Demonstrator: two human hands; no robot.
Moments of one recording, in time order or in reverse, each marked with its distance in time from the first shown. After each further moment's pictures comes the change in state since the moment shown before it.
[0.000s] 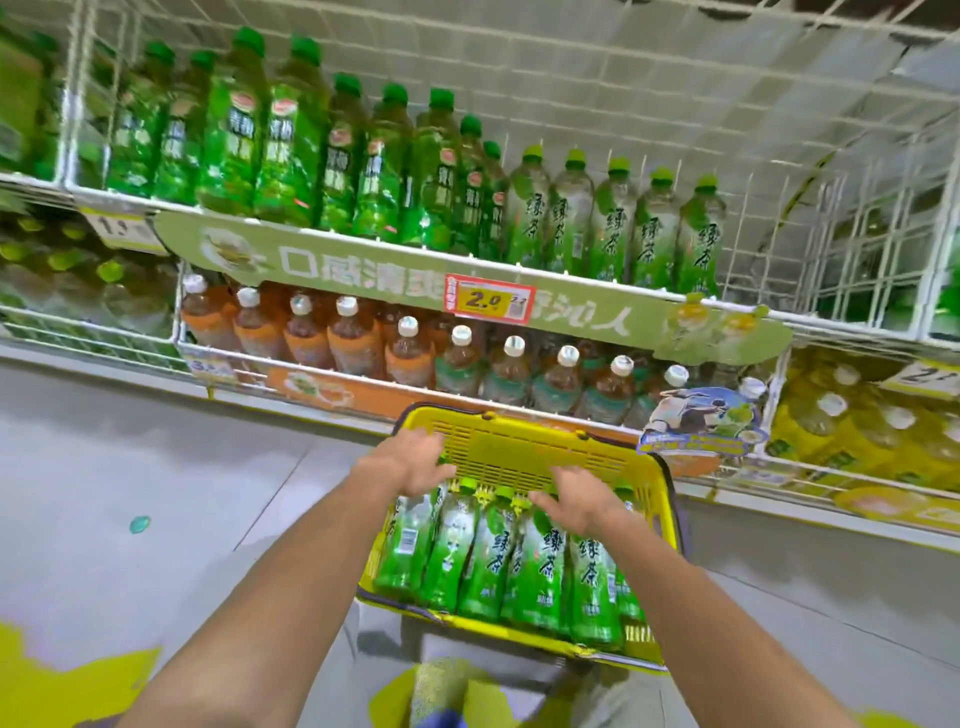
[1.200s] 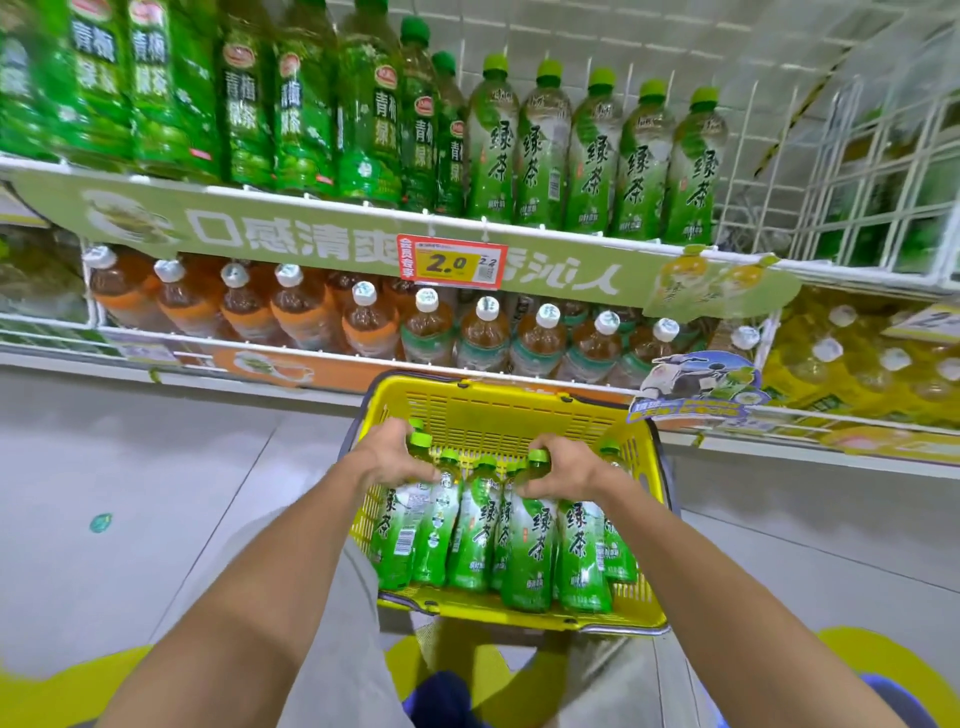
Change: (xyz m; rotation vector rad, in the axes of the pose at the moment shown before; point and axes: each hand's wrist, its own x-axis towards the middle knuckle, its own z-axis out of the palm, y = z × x) left_hand 0.038 -0.011 0.037 -0.578 -0.116 -0.226; right_hand 0.018 0.018 -0.002 0.376 -0.168 0.055
